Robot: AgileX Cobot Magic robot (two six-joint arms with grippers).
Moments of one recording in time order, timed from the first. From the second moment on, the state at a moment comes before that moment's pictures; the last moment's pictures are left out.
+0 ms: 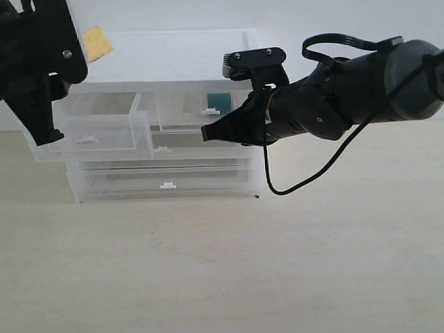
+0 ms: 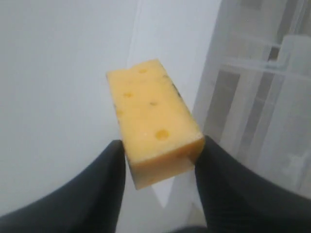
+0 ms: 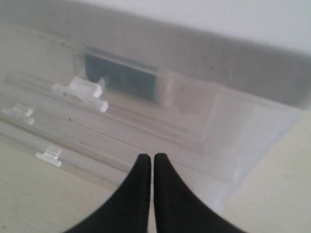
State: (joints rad) left arm -0.47 1.32 -0.92 1.50 0.29 -0.33; right arm 0.56 1.90 -1.30 -0.48 0.12 0.59
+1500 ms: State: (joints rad) left arm -0.16 1.59 -1.43 -0.20 0.85 1.21; right arm 0.56 1.90 -1.30 -0.48 0.11 0.59
